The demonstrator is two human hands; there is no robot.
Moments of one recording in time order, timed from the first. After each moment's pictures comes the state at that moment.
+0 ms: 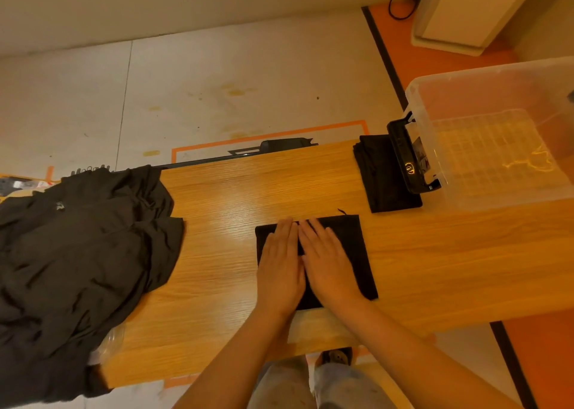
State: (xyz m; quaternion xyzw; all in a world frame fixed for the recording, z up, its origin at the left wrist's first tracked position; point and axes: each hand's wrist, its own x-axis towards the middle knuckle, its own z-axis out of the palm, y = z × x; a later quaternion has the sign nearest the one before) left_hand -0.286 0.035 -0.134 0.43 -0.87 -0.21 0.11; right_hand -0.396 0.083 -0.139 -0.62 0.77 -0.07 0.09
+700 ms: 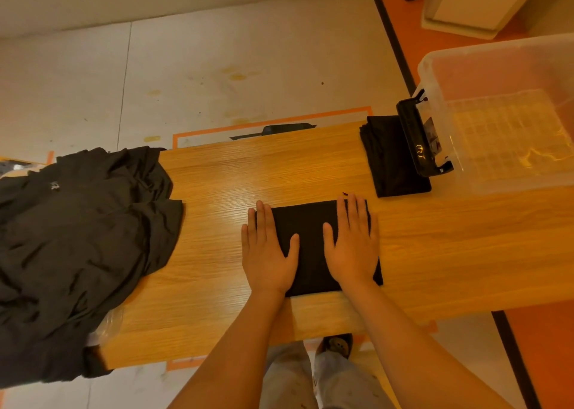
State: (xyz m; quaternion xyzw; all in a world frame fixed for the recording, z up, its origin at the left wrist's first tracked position) left_hand -0.273 0.031 -0.160 0.56 -0.81 -0.17 0.06; right_hand -0.417 0.092 -0.159 -0.44 0.89 -0.06 0.08
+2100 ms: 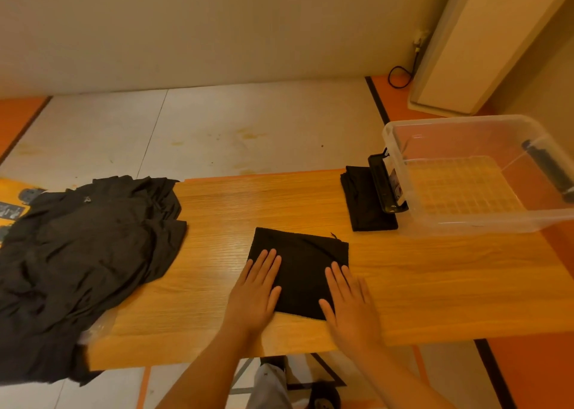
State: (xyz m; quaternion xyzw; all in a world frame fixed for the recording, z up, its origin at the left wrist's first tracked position) left_hand -0.237 0.059 -0.173 0.39 -0.92 -0.07 0.01; right_hand -0.426 0.182 -0.140 -0.53 0.83 0.00 0.16
